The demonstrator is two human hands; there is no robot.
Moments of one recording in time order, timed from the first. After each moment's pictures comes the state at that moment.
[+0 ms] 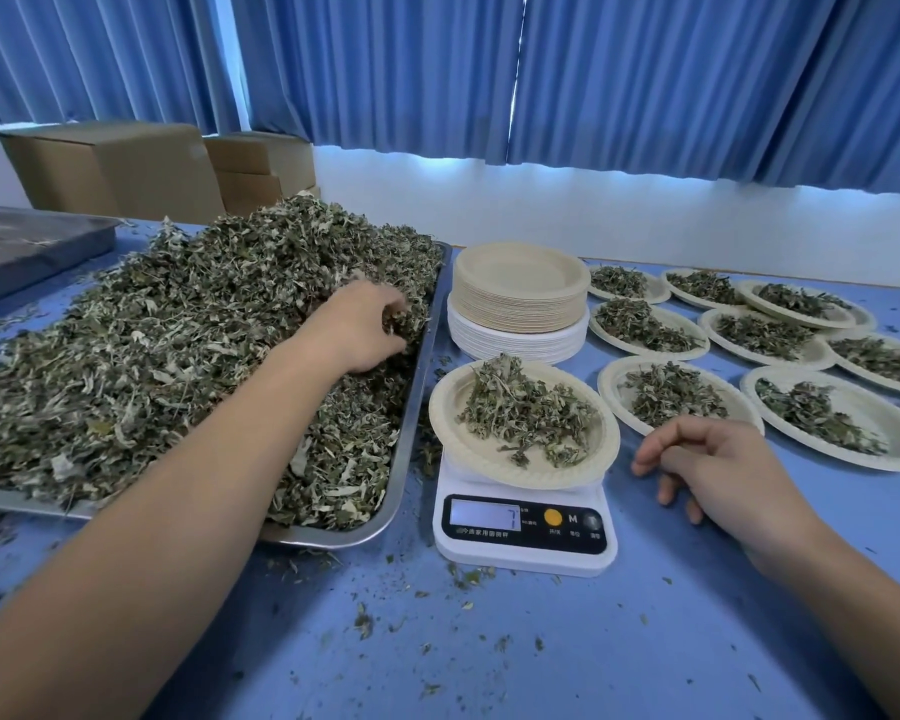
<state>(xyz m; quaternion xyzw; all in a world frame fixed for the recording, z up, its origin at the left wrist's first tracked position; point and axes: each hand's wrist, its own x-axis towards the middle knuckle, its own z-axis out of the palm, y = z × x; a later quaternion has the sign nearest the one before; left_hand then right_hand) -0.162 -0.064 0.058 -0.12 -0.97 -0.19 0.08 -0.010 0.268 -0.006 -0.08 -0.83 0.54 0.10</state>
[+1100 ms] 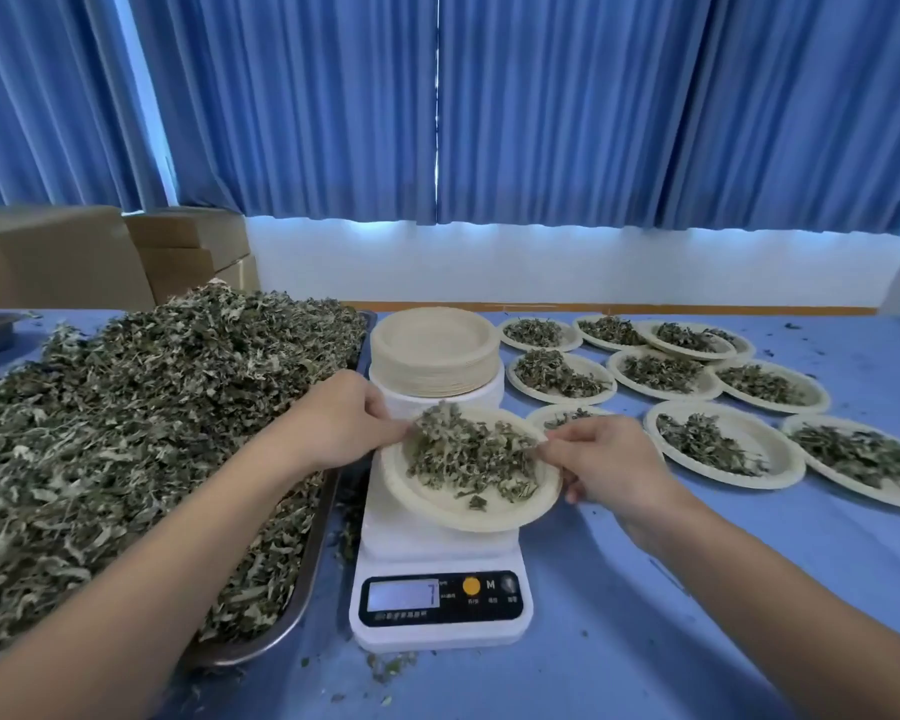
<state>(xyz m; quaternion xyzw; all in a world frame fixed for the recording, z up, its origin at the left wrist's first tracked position) -0.126 -0.005 0.077 -0.17 -0.93 -0.32 -0.03 -0.035 0.253 0.039 -0.14 -0.80 0.58 0.10</state>
